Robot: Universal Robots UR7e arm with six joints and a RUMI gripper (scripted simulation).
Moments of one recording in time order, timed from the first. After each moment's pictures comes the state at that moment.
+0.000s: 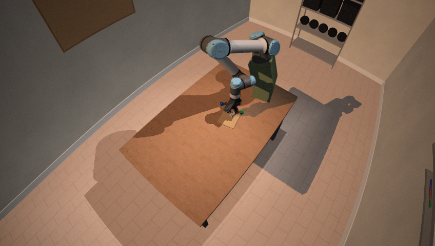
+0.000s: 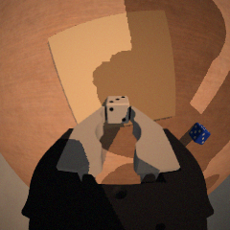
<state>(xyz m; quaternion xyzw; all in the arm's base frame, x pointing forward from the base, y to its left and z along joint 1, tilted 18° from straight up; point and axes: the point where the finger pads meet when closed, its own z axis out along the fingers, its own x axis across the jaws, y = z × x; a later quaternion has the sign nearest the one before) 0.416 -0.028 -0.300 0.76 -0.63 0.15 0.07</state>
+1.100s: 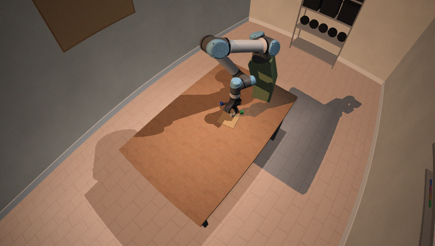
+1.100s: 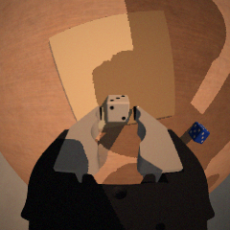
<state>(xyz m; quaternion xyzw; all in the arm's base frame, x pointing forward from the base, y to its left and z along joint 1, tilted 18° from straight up) 0.415 -0.027 -0.298 0.76 -0.63 0.15 0.07</state>
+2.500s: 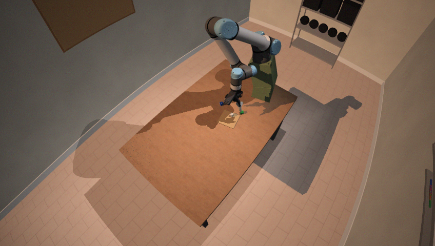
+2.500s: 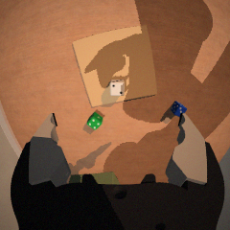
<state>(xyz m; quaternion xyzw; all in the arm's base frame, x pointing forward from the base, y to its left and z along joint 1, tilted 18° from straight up) 0.403 -0.002 -0.215 0.76 -0.63 0.15 0.07</state>
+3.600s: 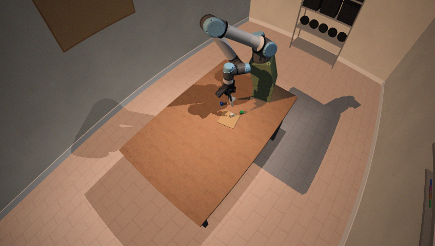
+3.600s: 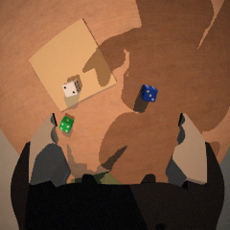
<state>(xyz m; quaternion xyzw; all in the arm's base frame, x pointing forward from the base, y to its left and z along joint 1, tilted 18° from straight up) 0.395 -0.086 -0.199 0.68 -0.72 0.15 0.05</state>
